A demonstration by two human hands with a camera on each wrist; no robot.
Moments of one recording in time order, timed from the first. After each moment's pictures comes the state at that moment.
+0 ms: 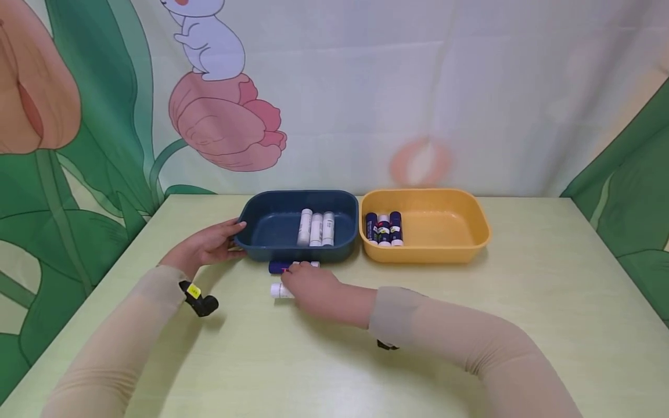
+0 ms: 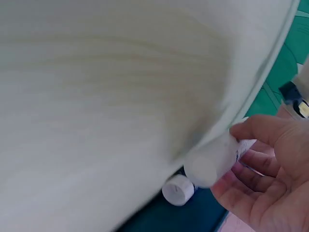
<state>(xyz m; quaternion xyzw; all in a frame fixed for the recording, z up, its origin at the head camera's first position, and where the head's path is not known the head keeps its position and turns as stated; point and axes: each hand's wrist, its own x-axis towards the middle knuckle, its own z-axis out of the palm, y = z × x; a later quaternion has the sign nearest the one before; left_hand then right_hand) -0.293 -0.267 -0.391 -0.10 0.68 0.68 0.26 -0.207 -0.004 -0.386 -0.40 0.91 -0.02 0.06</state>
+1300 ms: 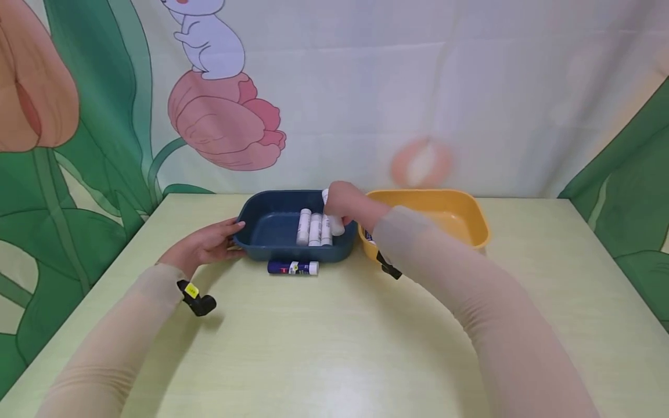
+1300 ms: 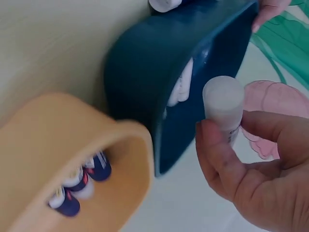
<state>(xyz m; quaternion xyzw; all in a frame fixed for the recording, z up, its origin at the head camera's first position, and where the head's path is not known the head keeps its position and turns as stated) -0.295 -0.266 -0.390 -0.10 0.69 0.67 0.26 -0.324 0.030 -0.299 -0.10 0.96 -0.17 0.21</state>
